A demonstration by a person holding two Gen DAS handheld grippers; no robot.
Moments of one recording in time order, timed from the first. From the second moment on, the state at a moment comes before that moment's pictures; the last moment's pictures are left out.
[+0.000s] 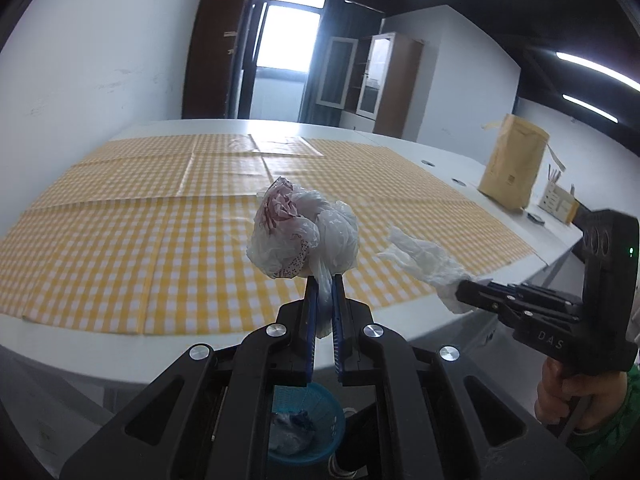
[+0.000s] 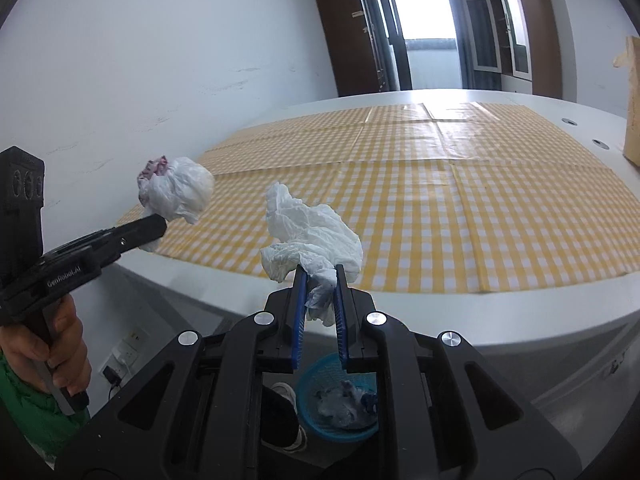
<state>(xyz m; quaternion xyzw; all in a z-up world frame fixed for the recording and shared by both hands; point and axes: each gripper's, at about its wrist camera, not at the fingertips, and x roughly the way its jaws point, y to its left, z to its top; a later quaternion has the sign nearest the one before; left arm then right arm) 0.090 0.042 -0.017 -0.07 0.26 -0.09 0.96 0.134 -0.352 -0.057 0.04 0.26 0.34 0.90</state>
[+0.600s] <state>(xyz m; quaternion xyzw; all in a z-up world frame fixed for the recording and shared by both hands) 0.007 0.024 -0.055 -0.04 0.30 -0.11 0.95 0.041 -0.347 -0.091 -0.02 0.27 0.36 0.89</state>
